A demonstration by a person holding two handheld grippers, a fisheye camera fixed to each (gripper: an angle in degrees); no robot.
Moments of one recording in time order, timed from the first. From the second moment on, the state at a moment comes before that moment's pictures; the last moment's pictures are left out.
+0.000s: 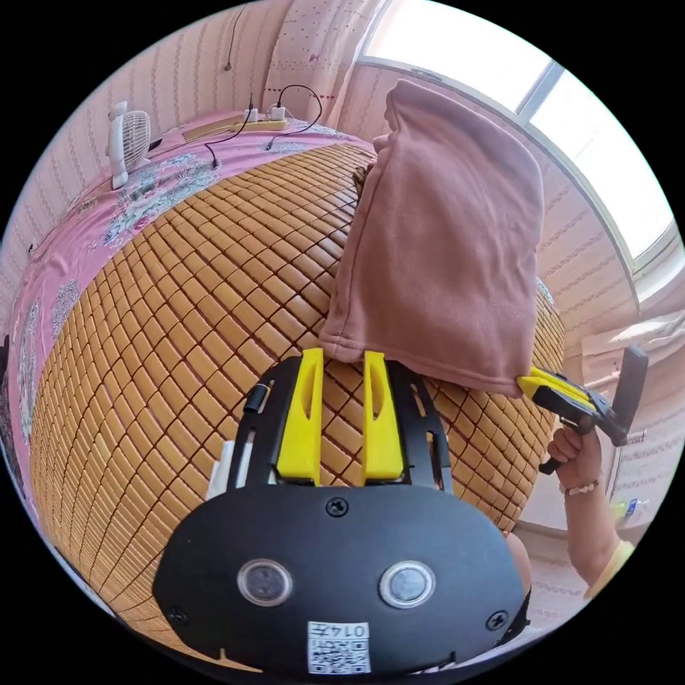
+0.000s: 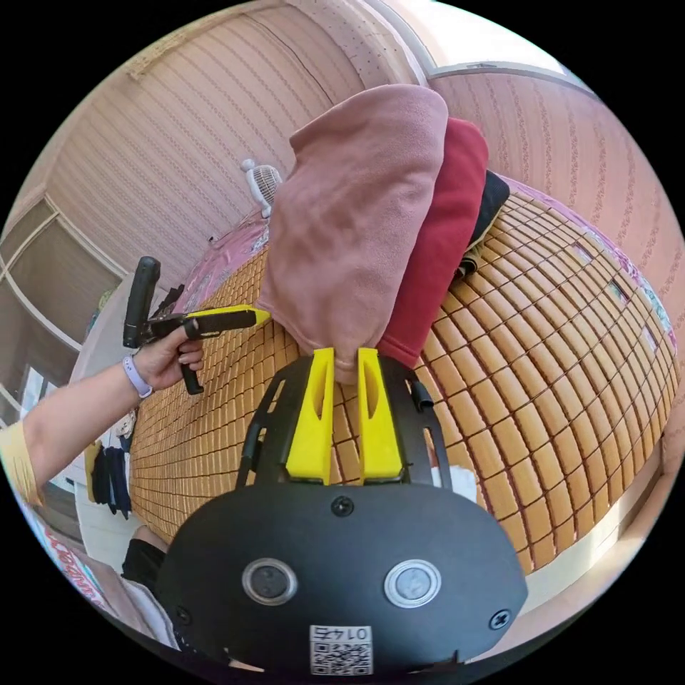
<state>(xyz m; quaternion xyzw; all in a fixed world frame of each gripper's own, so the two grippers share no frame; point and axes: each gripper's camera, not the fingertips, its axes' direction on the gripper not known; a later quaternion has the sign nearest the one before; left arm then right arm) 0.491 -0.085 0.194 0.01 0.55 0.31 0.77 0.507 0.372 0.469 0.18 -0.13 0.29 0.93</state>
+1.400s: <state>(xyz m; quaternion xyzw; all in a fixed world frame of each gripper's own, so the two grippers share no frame) 0.175 0.267 0.212 0.03 0.70 0.38 0.61 0.323 0.568 0.466 0.15 -0.31 0.31 0.89</state>
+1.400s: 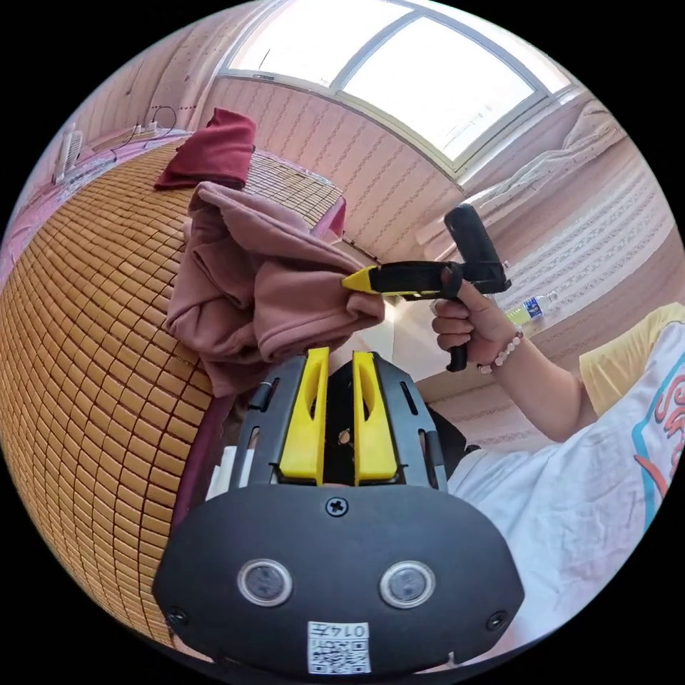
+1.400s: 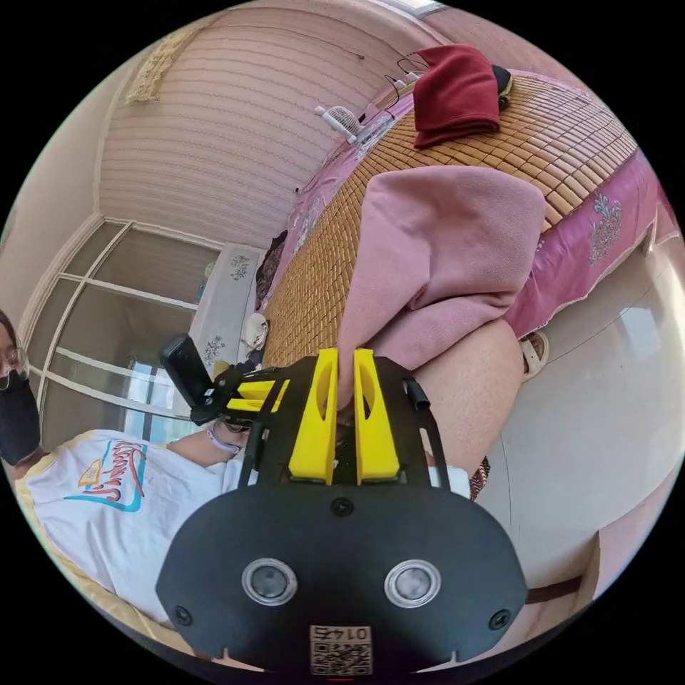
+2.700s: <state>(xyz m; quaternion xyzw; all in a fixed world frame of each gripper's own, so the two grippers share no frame) -0.329 0.116 0.139 0.38 0.60 0.00 0.71 0.344 0.515 0.256 0.47 -0.25 0.09 0.84</state>
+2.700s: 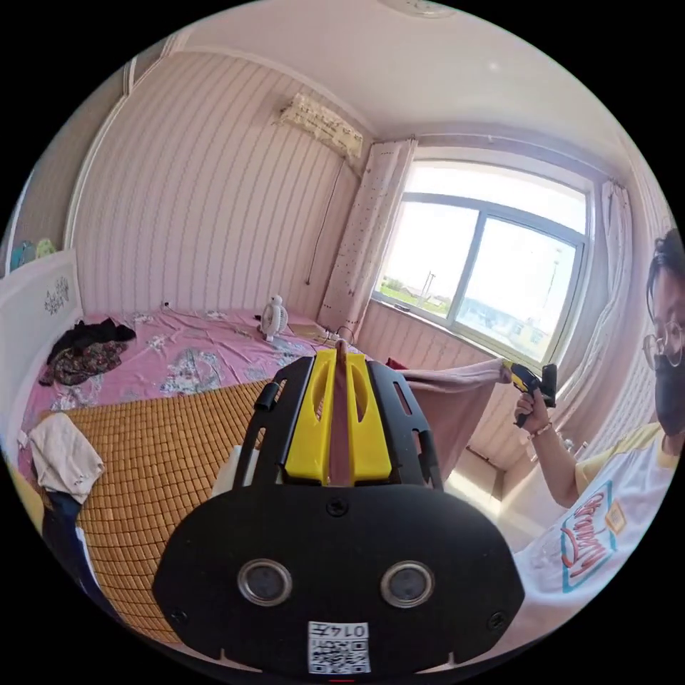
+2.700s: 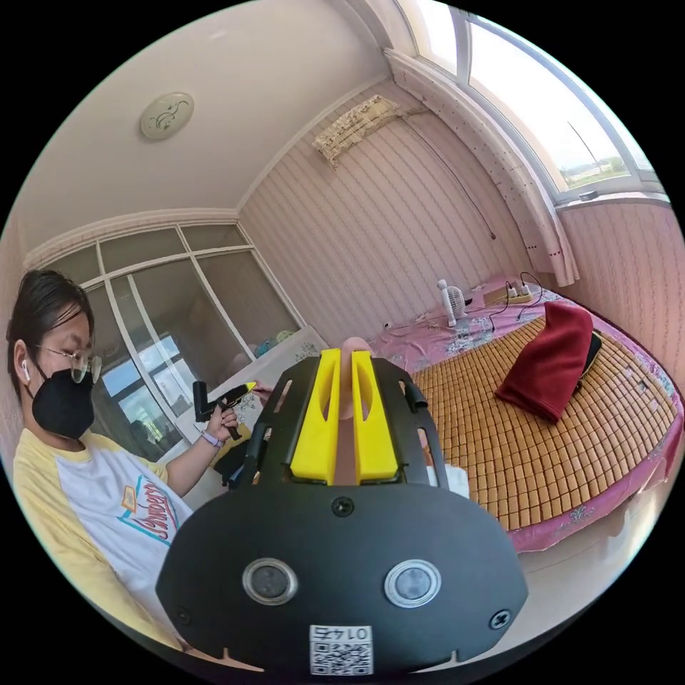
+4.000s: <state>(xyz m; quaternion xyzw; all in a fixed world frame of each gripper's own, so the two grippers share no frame) -0.056 0.260 0.235 -0.02 0.70 0.09 0.71 0.412 0.582 0.454 0.10 -0.09 0.34 0.93</state>
